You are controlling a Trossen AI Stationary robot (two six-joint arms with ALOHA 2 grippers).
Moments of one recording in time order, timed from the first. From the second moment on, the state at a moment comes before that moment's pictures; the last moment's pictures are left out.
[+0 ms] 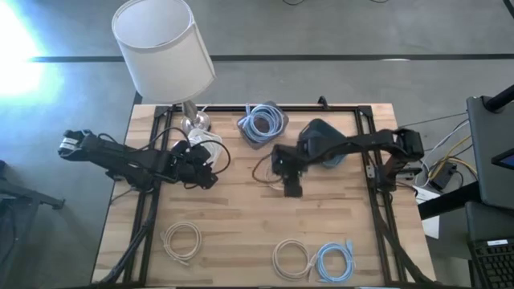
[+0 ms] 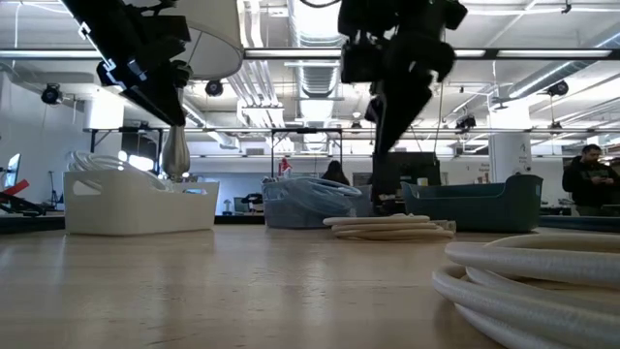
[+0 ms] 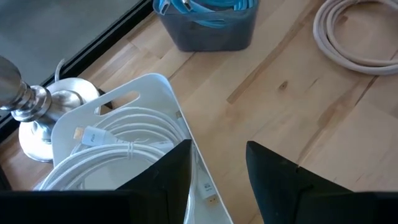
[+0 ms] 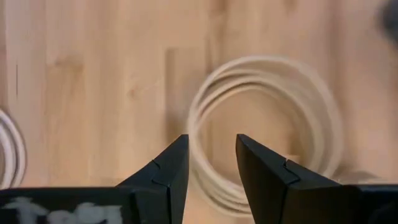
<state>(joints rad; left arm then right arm) -0.19 1.11 0.86 -0.86 -0.67 -0.76 -0.05 1.71 1.28 -0.77 -0.11 0.03</state>
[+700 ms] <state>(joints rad) -0.19 1.11 0.86 -0.84 -0.67 -0.76 -0.01 1.74 0.99 -0.37 -0.16 0.15</state>
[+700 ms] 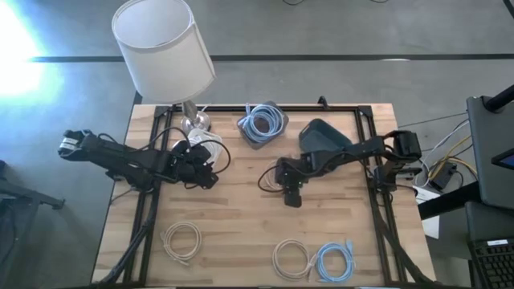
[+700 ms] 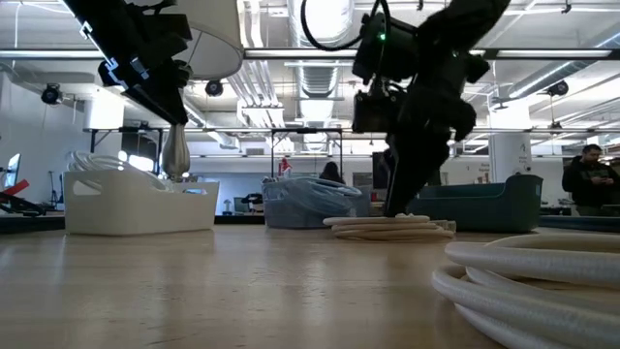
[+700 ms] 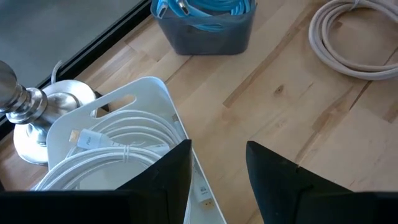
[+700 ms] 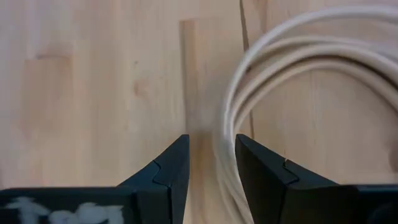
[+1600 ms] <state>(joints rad) -0.19 1.11 0.86 -0.83 -0.67 -0.76 0.02 1.74 0.94 -0.25 -0.08 0.01</state>
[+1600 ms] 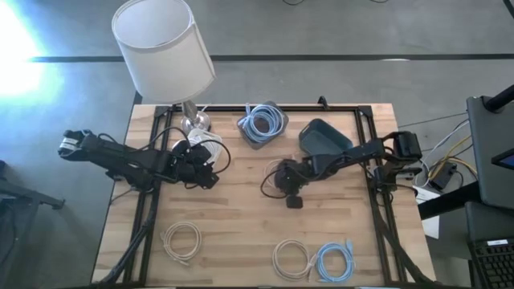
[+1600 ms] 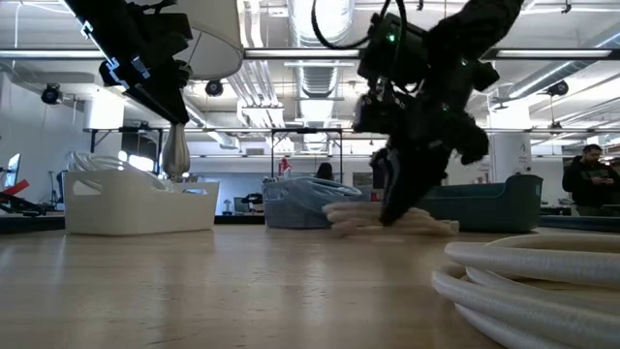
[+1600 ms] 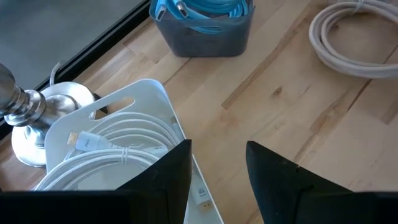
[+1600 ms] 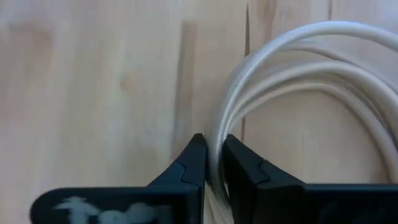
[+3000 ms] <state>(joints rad) -0.19 1.11 0.86 -0.82 -0.68 -0.76 0.00 1.74 1.14 -1.15 0.79 0.51</state>
